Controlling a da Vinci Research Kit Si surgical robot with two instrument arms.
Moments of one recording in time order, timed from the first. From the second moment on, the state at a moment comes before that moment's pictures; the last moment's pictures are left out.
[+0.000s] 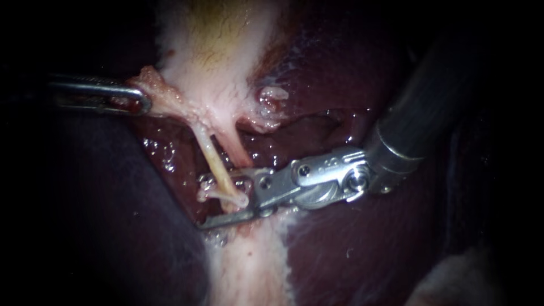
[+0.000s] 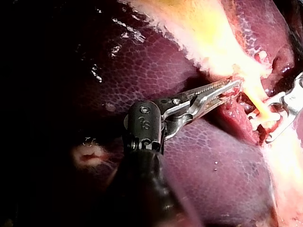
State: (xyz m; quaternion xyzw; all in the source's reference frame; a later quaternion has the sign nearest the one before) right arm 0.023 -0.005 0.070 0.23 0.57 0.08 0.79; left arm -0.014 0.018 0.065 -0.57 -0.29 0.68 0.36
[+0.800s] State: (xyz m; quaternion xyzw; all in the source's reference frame) right arm 0.014 -0.003 0.067 0.23 0.58 0.05 0.78; left arm -0.014 0.018 0.065 -0.57 -0.29 0.68 0.36
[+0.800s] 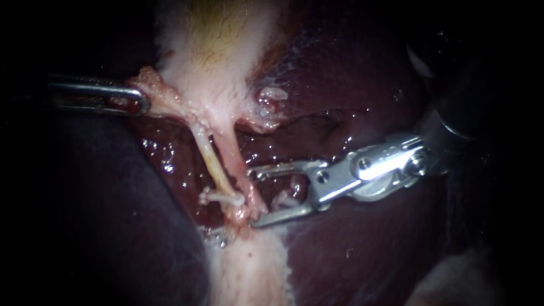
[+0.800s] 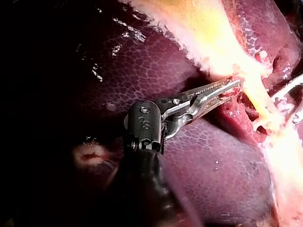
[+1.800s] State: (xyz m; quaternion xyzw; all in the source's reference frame) right arm 0.006 0.001 0.064 0.18 0.58 0.06 0.79; left arm -0.014 0.018 0.066 -0.57 -0.29 0.68 0.36
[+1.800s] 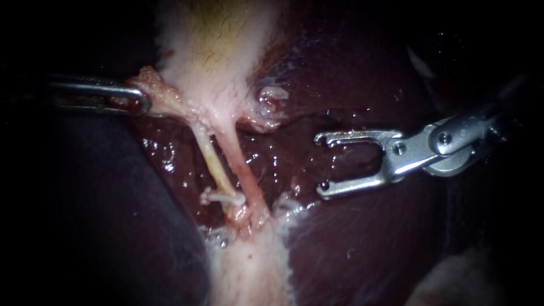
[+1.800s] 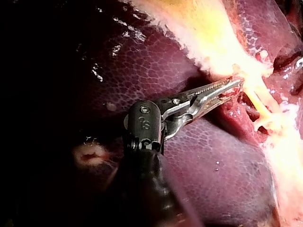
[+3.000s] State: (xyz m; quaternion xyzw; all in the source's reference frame) right arm 0.005 0.001 0.064 0.18 0.58 0.06 0.79; left arm -0.020 0.018 0.075 -0.56 -0.27 0.70 0.36
